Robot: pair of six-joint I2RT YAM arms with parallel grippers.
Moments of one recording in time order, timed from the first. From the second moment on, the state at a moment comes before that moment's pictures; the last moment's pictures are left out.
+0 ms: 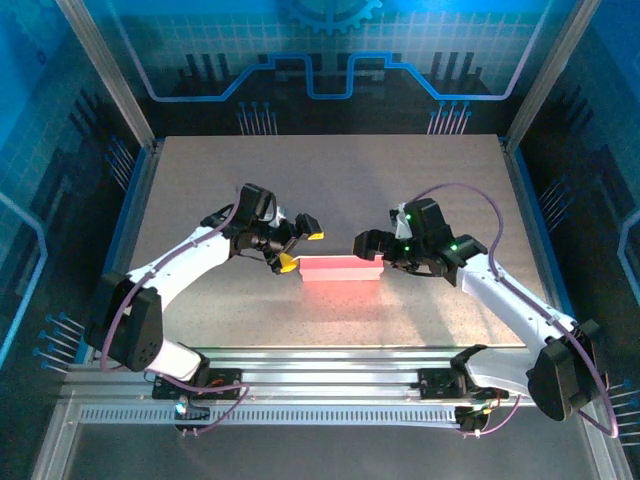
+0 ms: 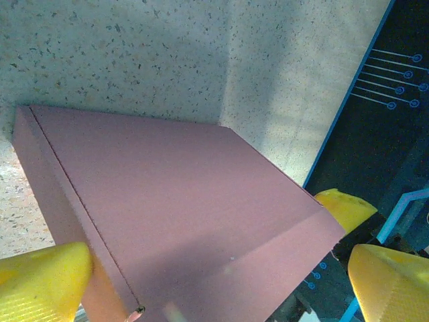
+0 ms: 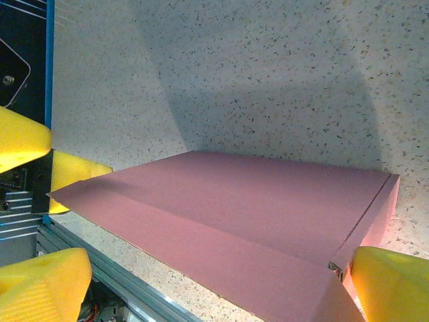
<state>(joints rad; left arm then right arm) -0.40 1.47 1.01 -0.47 0.65 -1.08 0.46 1.19 0.88 -0.53 -0.38 0.68</state>
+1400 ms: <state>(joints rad) -0.37 1.47 0.99 -0.49 0.65 -0.98 0.43 1.24 0.84 -0.52 -0.38 0.56</state>
